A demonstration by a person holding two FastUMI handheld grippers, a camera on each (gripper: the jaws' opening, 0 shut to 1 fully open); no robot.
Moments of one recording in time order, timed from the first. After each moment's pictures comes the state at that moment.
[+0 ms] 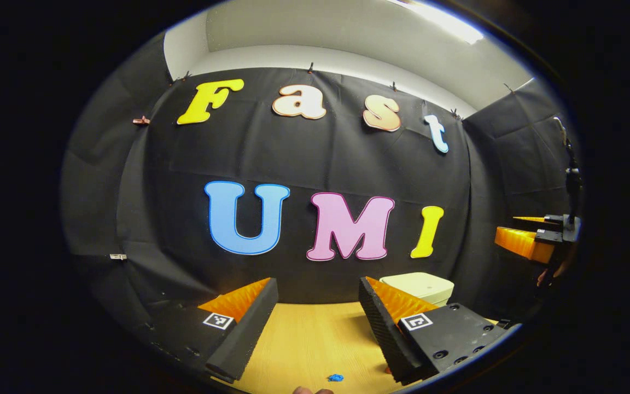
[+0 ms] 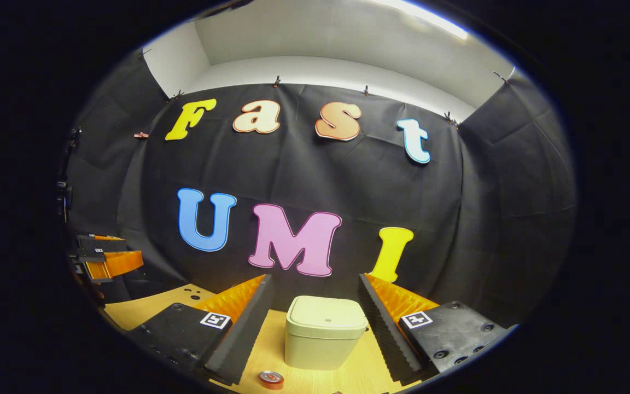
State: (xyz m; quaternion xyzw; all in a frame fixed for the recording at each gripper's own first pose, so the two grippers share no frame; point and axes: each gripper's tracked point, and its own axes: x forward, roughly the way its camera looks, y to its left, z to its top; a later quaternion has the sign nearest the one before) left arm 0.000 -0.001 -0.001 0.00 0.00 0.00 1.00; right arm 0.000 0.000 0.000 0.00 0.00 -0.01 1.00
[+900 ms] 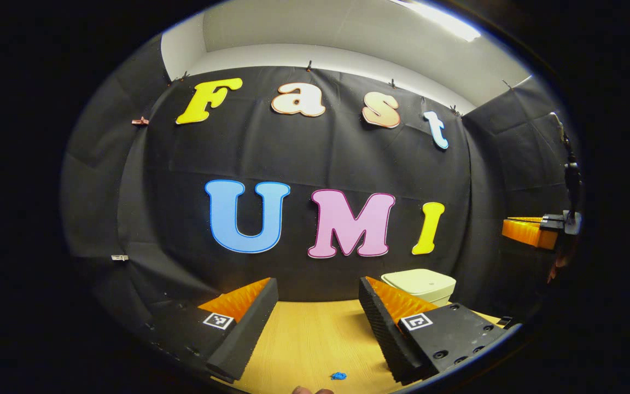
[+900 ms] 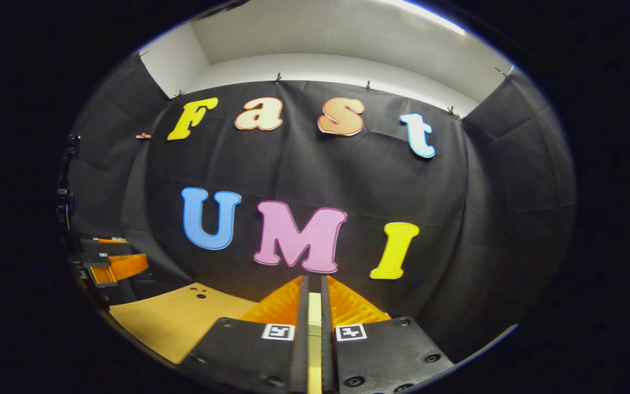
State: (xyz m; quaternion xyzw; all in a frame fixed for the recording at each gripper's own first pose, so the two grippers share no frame) left arm 0.000 -0.001 -0.002 0.00 0.01 0.00 1.00; right arm 0.000 0.010 -0.003 0.01 0.02 0.02 1.00
